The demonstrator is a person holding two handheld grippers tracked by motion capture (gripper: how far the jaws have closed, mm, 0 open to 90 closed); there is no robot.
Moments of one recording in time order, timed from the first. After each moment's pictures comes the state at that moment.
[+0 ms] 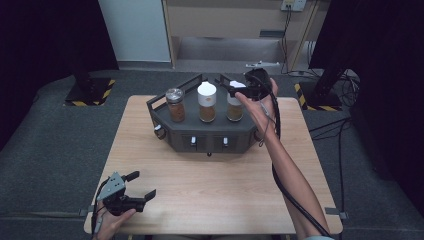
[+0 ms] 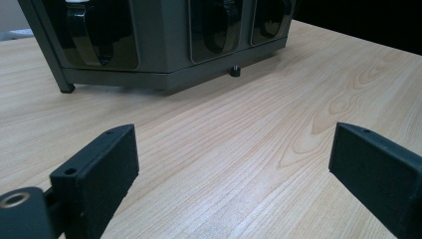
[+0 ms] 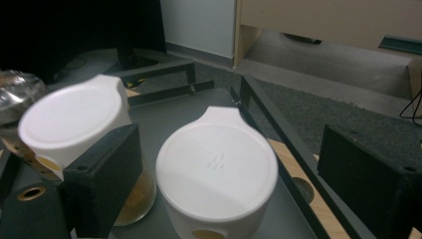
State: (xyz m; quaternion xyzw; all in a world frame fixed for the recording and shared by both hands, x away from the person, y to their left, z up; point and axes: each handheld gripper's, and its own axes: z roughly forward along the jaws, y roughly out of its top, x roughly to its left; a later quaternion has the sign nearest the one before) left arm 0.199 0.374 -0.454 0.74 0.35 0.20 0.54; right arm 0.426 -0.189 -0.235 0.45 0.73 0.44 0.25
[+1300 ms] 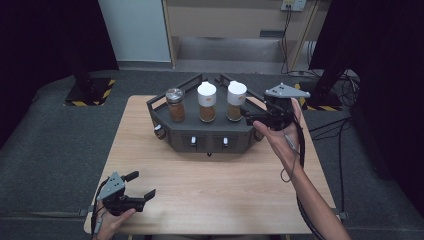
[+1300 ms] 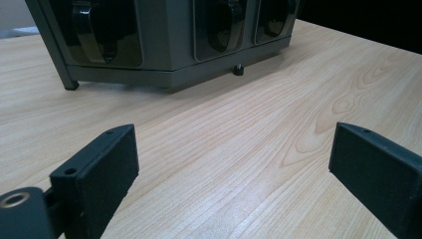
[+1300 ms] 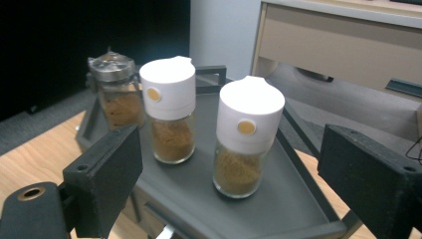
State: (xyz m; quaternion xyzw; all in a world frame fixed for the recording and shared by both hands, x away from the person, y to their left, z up) left arm 0.197 0.374 -0.454 0.74 0.36 0.20 0.53; right arm 0.318 -0.242 -0.246 0.38 0.73 0.50 0.27
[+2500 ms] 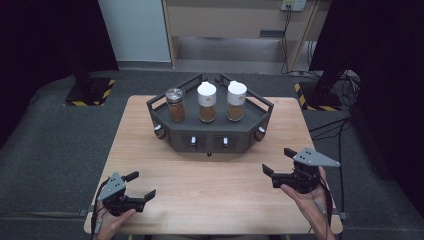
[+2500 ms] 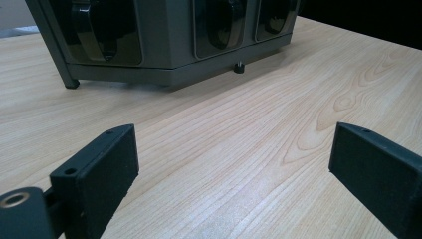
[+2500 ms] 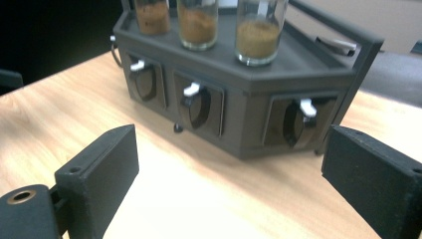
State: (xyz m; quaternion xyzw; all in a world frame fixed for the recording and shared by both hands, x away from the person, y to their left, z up) left arm 0.197 0.372 -0.454 0.74 0.36 0.20 0.53; right arm 0.220 -0.318 -0.335 0.37 0.75 0.49 0.23
